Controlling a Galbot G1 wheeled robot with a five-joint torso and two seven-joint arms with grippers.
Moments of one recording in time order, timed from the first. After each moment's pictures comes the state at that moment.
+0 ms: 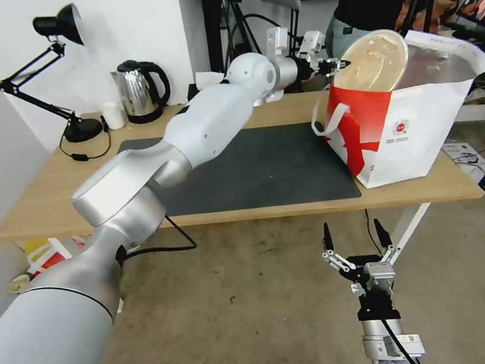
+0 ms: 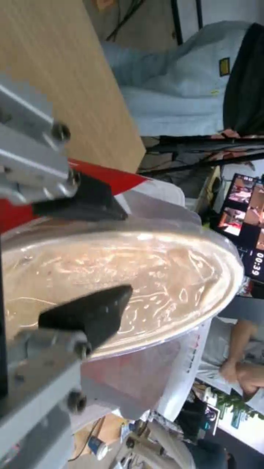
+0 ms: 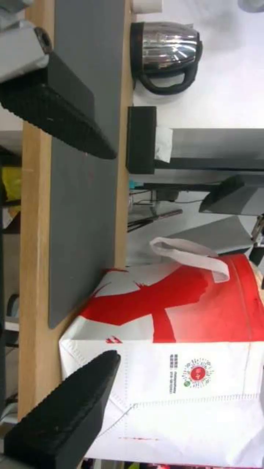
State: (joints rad) left arm -0.29 -1.59 0.53 -0.75 -1.23 0.41 0.36; right arm -1.61 0.98 0.09 2.07 -0.02 0.41 0.75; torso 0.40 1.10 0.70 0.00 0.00
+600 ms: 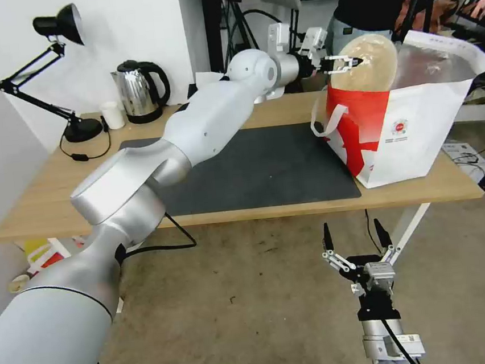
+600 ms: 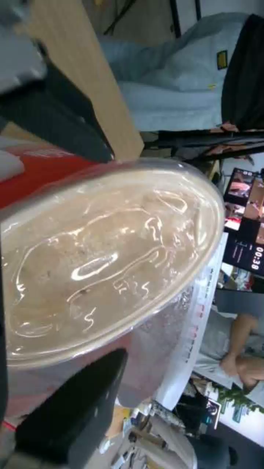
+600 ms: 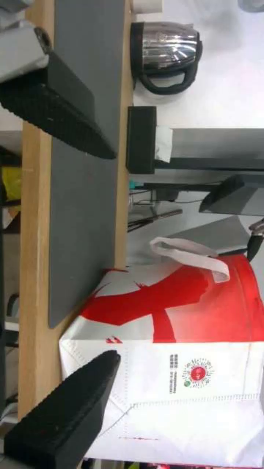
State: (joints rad) left arm -0.30 -1.59 0.52 -0.76 -1.23 0.43 0.36; right arm -1.61 0.98 0.09 2.07 -0.02 0.41 0.75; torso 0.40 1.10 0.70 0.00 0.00
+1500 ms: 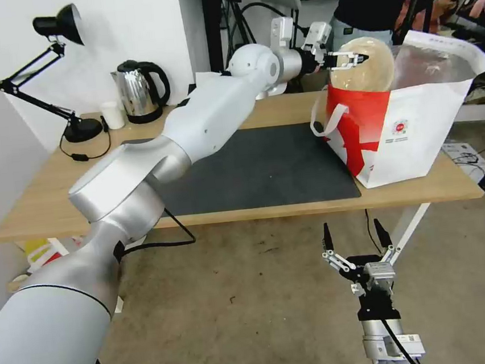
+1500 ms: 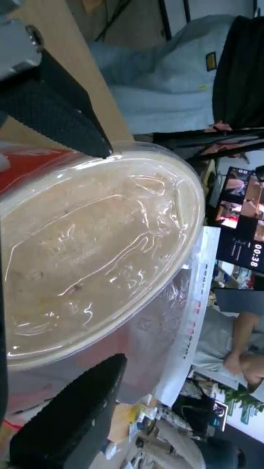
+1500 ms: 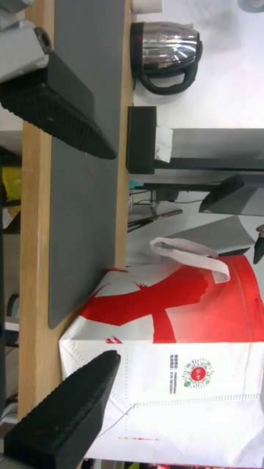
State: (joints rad) left arm -0.32 -1.59 0.54 -0.77 -1.22 0.42 0.36; right arm -1.61 0.98 0.09 2.07 -0.02 0.41 0.75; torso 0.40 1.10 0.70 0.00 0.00
